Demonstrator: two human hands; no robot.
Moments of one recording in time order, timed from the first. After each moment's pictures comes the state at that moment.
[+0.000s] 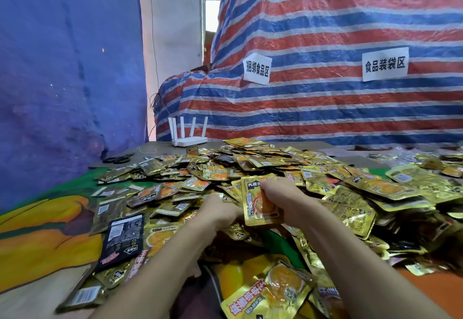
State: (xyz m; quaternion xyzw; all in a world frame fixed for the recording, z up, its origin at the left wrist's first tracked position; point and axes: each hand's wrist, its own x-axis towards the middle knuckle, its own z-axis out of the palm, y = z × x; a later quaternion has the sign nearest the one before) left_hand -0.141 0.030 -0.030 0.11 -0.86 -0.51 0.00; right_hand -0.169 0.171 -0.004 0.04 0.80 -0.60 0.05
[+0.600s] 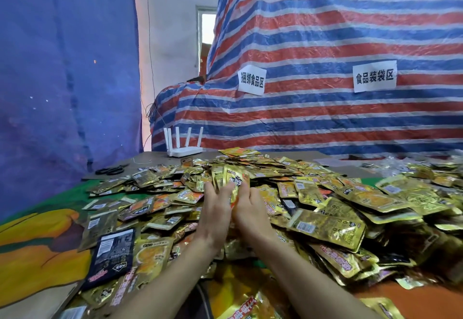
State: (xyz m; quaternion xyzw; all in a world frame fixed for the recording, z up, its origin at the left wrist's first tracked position) left_hand -0.133 0.049 -0.029 -0.04 -0.70 -0.69 0.17; right_hand -0.158 0.130 -0.035 -0.06 0.77 -0.61 -0.14
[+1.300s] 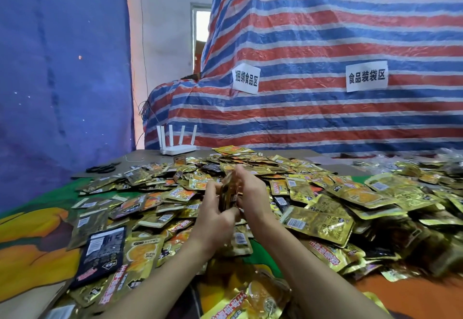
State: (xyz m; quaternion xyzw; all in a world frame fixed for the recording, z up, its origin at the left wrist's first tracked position) left_hand -0.138 0.050 -0.046 -0.16 -0.71 -0.66 0.18; right_hand -0.164 0.145 -0.017 -0.17 0.65 -0.73 -0.12
